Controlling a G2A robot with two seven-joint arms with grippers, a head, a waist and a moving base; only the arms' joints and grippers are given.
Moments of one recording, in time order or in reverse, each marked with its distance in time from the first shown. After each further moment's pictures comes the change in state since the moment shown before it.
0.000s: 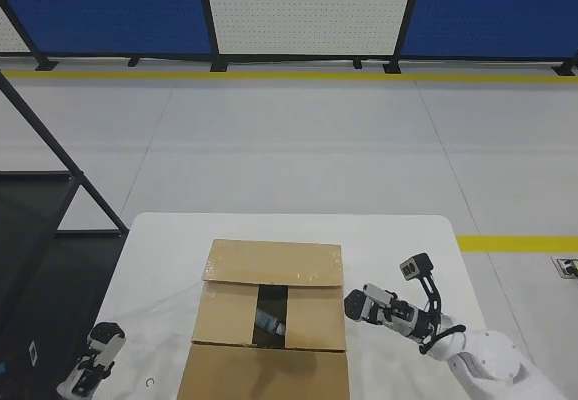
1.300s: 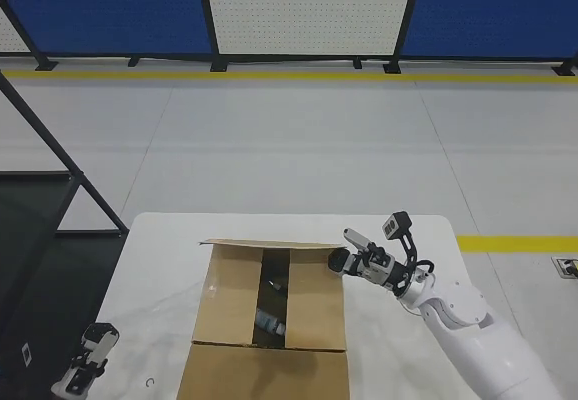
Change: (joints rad) left arm -0.006 -0.005 -0.012 0.022 -0.032 0.009 -0.001; right arm 0.298 -0.131 -0.137 0.252 0.056 0.081 -0.063
